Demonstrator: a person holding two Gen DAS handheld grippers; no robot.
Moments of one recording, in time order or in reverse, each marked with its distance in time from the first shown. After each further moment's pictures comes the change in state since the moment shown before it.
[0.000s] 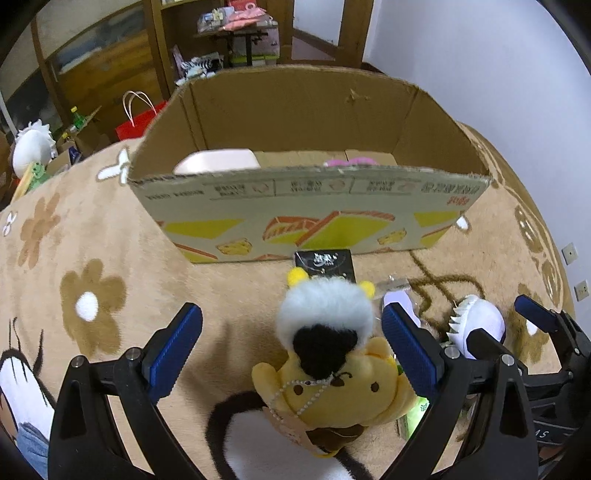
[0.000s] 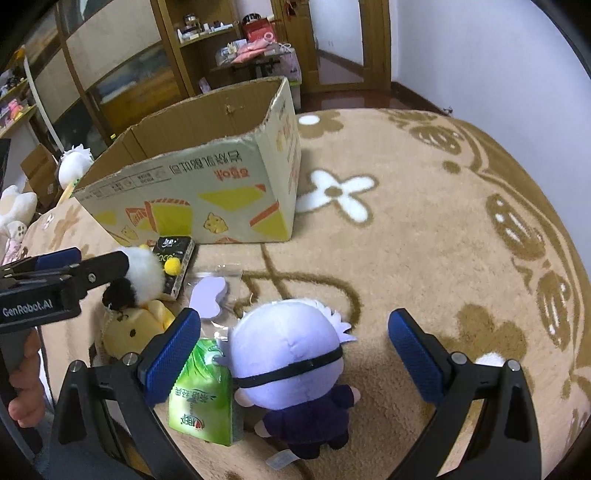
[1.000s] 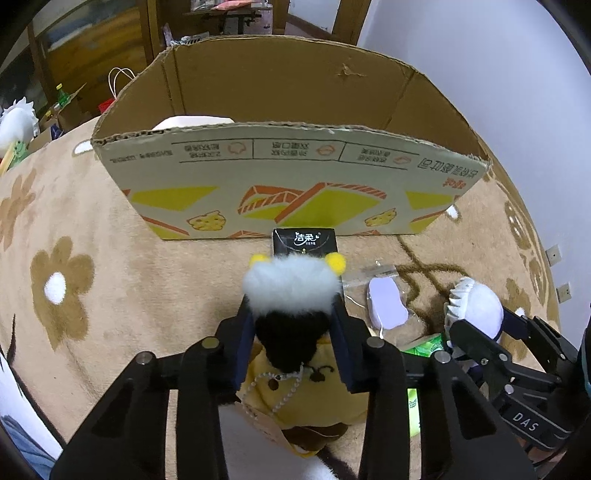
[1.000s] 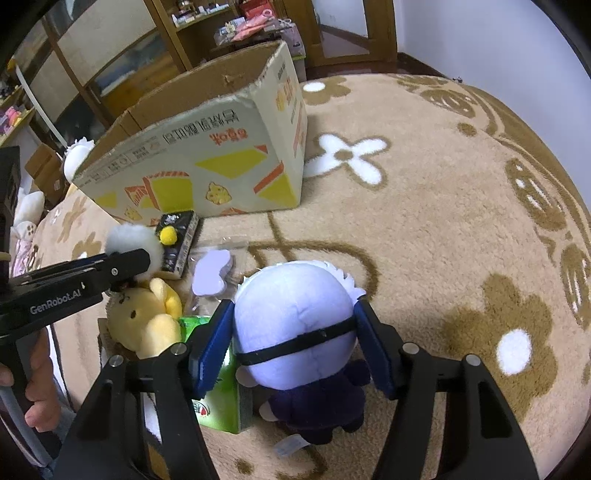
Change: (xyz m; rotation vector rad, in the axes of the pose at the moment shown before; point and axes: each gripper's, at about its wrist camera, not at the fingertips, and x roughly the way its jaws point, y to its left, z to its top) left arm 0.017 -0.003 -0.005 -0.037 0.051 -0.084; right arm 0.010 -0.004 -0.006 0.032 0.067 0.050
